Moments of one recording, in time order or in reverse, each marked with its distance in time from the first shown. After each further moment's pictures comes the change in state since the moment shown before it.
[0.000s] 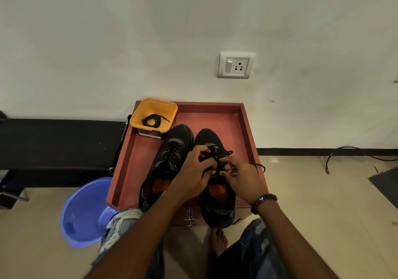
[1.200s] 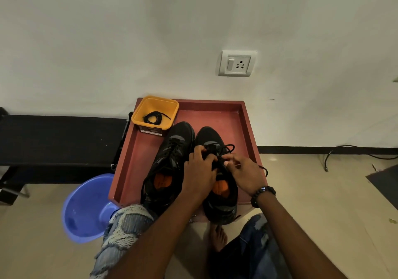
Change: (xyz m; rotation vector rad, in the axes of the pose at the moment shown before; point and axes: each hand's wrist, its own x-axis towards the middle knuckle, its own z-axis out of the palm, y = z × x) left_hand 0.002 0.035 0.012 0.283 0.013 -0.277; right_hand 0.006 -0.002 0.000 0.021 0.037 0.104
